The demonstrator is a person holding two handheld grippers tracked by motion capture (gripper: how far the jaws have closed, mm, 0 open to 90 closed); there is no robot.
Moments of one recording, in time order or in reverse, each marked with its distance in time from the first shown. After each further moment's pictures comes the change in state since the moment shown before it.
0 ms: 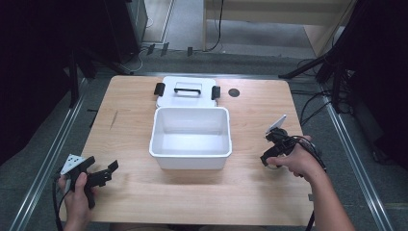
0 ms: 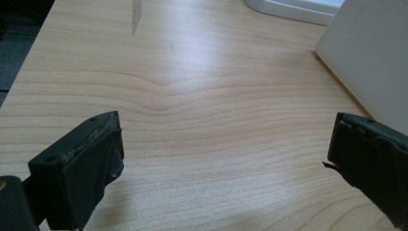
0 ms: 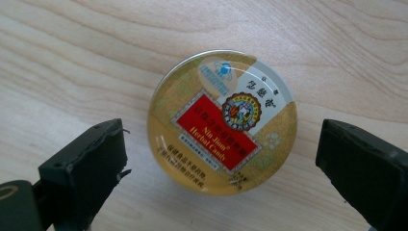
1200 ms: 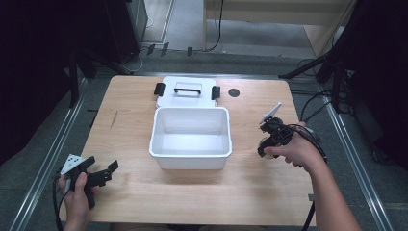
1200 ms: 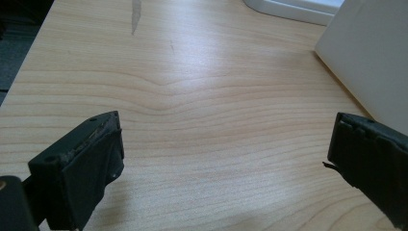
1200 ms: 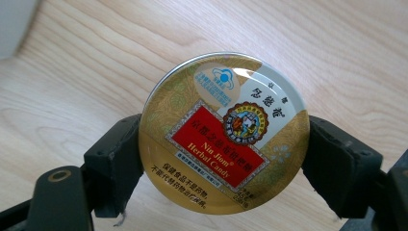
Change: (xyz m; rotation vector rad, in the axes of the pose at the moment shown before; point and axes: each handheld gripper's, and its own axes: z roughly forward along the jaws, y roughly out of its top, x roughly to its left) left arm 0.000 0.000 0.000 0.000 -0.002 0.000; right arm 0.018 0.019 -0.049 -0.066 0.024 -0.115
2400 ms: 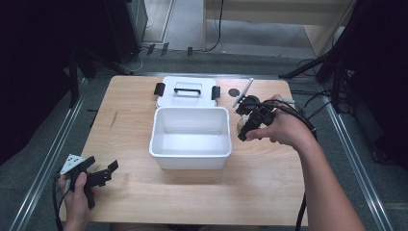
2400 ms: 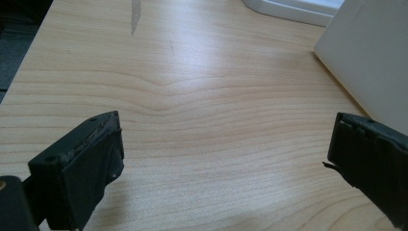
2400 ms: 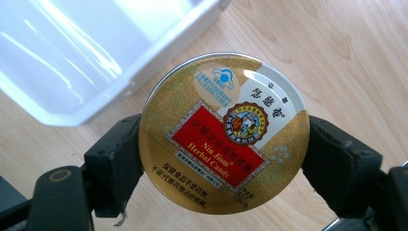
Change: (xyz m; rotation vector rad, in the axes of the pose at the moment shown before) left arm 0.000 0.000 0.000 -0.003 -0.004 -0.007; right arm 0.059 0.053 -0.081 -0.093 -0.001 -0.317
